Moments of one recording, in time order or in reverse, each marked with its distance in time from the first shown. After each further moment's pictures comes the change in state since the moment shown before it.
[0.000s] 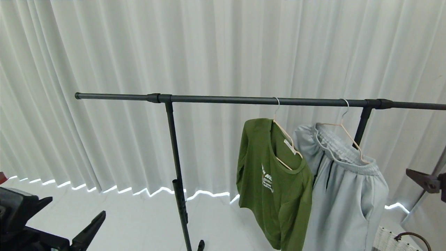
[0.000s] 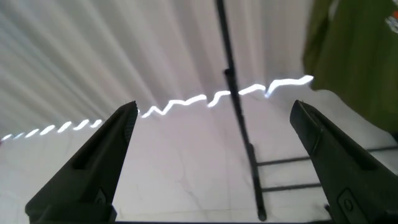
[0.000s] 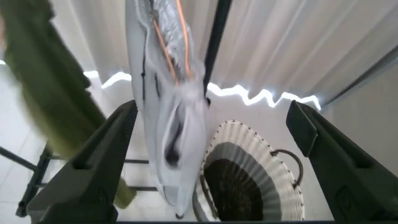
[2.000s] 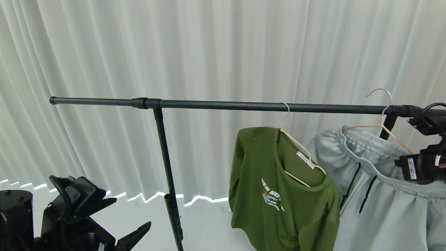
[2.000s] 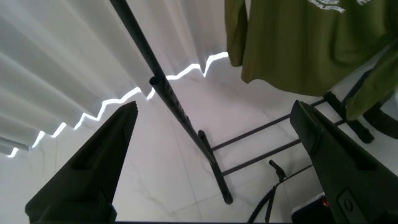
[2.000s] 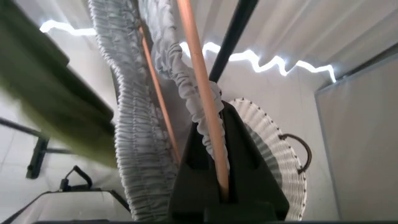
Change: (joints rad) left arm -0.064 0.300 -0.072 -0.006 -0.309 -0.006; right arm 0.015 0.364 -0.294 0.176 -0.003 0.009
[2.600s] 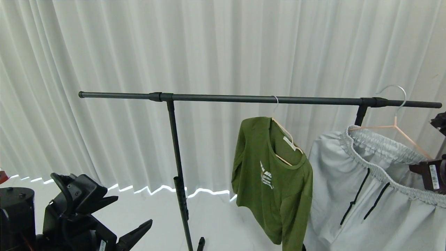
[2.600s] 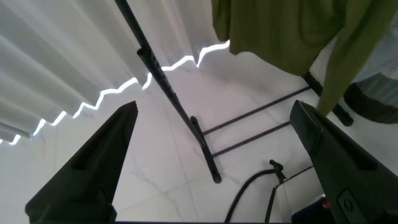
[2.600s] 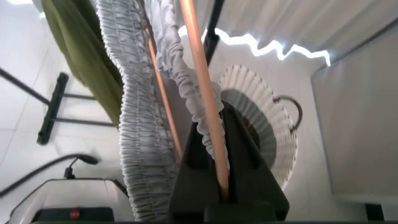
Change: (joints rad) left arm 0.001 0.013 -0.014 0.000 0.000 -0.003; right arm 0.030 -0.157 0.004 0.141 0.001 0.000
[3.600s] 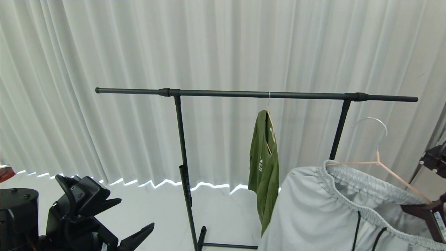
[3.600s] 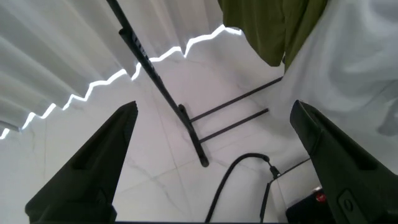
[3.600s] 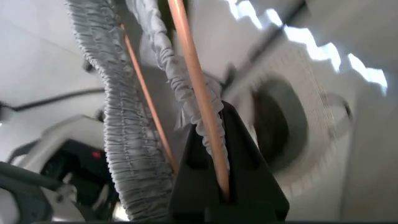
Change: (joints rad) left arm 0.002 0.015 0.005 0.001 -0.035 0.003; right arm 0.190 -0.139 0.112 0.224 0.019 -0.010
